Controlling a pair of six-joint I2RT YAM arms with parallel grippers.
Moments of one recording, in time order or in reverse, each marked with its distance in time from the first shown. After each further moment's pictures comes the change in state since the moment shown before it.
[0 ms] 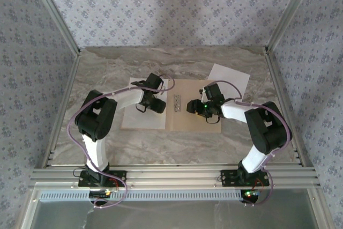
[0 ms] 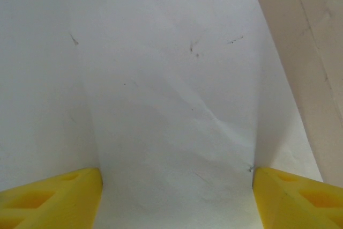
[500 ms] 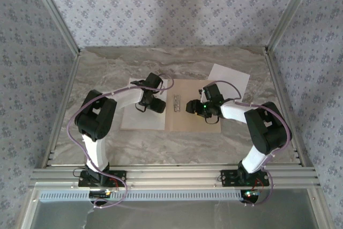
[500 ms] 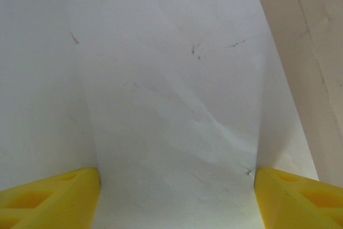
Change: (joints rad) left arm 0.008 0.000 0.008 -0.021 0.012 -0.032; right arm 0.013 -0.002 0.000 0.003 0.013 0.009
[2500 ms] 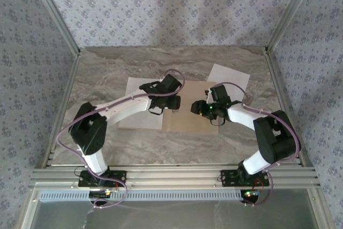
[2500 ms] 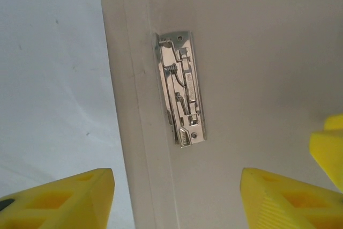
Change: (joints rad) left arm -0.263 -0.140 0.105 -0.076 -0.161 -0.482; right arm -0.061 -0.127 -0.072 -0.053 -0.052 0.022
